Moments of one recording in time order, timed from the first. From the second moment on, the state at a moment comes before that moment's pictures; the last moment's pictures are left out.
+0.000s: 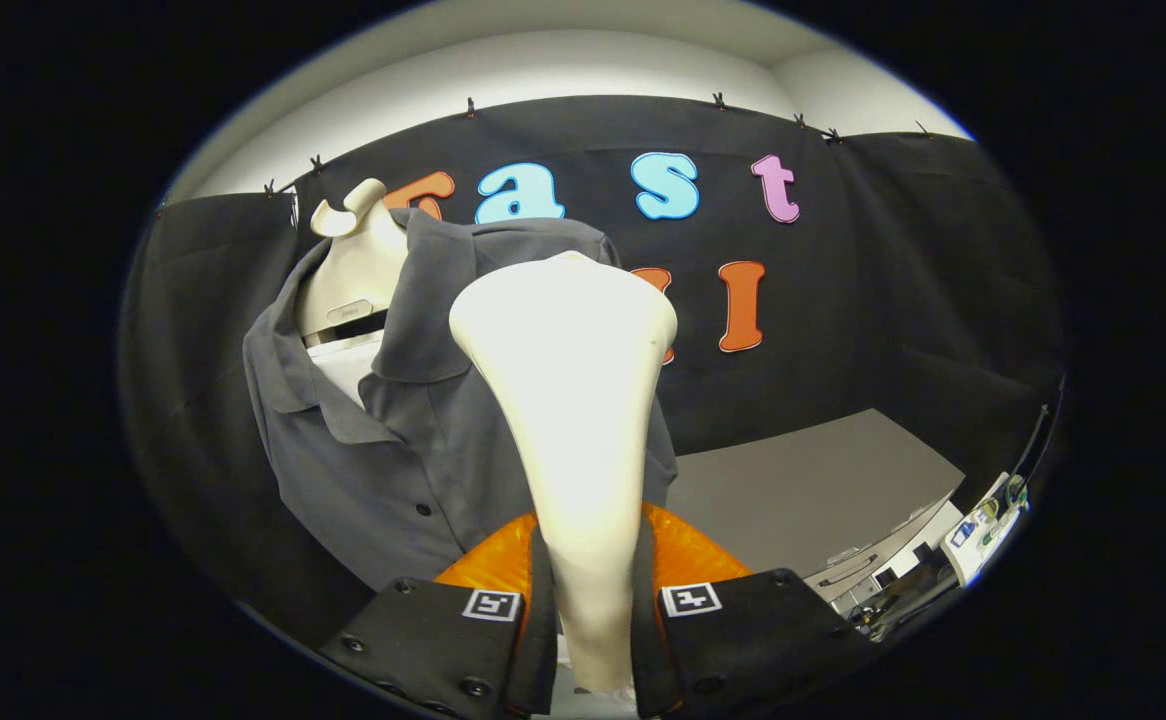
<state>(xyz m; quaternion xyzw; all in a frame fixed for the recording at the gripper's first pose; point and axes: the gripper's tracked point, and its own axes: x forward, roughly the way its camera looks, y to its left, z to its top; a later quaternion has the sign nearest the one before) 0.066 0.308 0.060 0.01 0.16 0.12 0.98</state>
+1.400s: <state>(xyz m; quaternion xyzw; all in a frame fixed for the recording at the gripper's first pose) 0.082 0.313 -0.129 -0.04 0.31 0.10 0.94</state>
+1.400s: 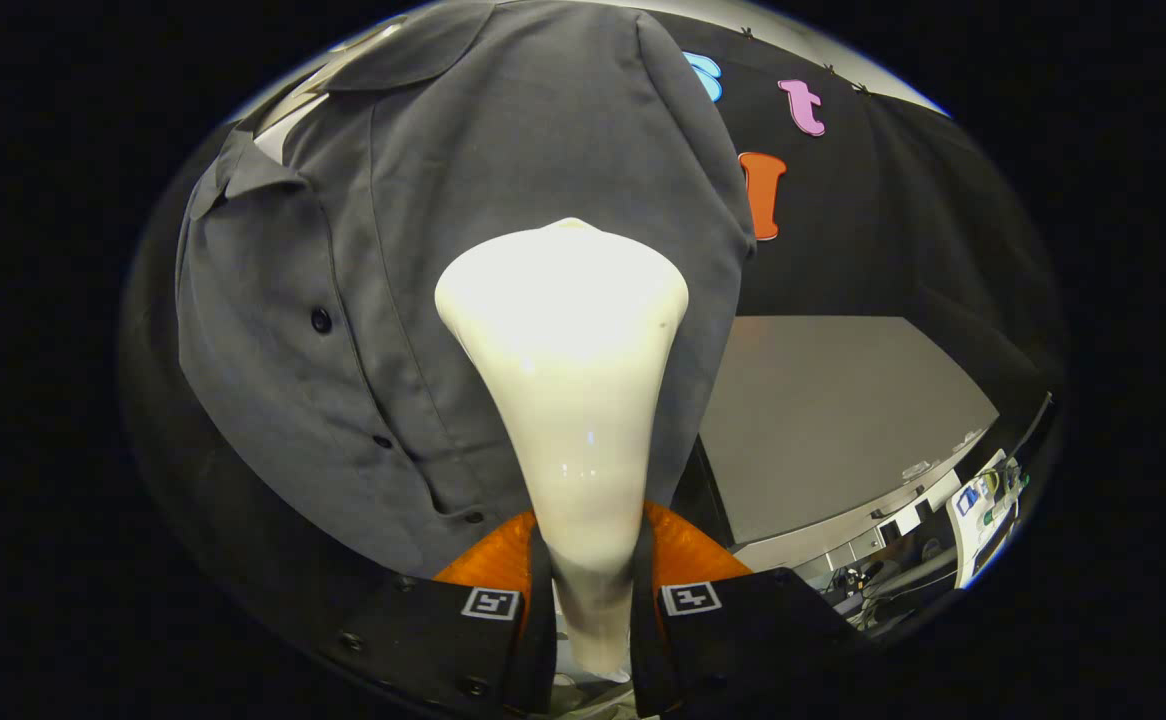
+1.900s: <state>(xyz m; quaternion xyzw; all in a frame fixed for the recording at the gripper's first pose) 0.064 0.312 -0.222 -0.06 0.37 0.10 0.92</state>
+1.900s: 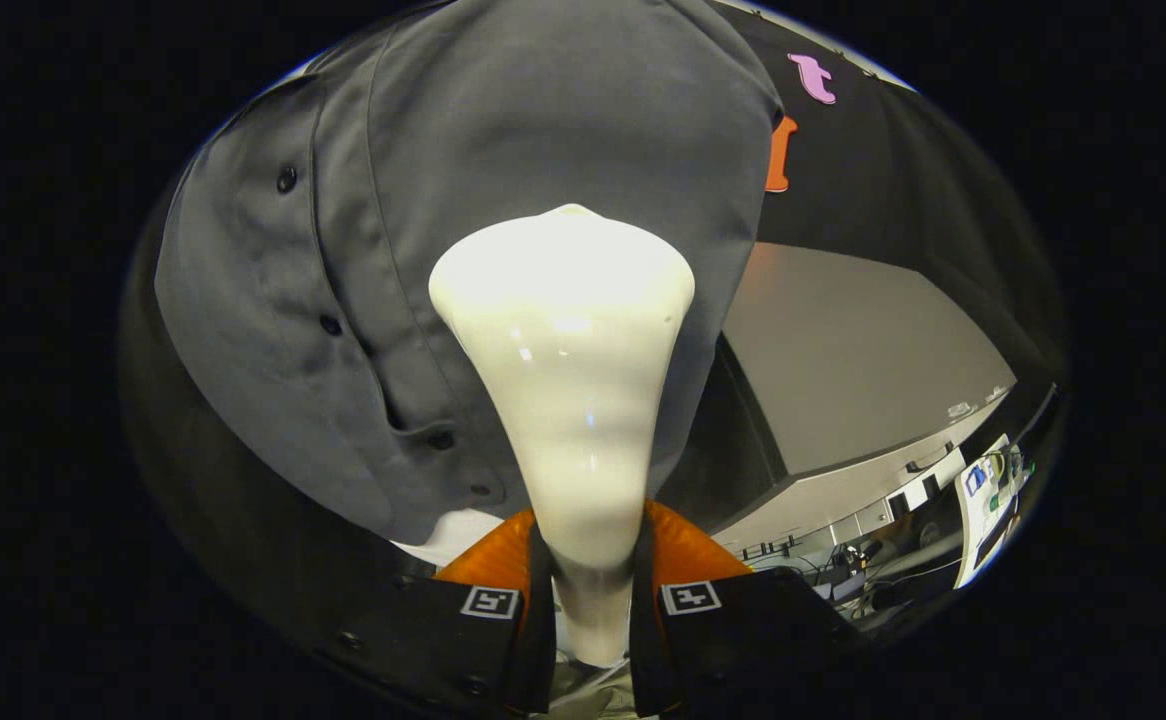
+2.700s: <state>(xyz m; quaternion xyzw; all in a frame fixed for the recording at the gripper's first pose) 0.046 0.290 -0.337 -0.07 0.45 0.09 0.88</state>
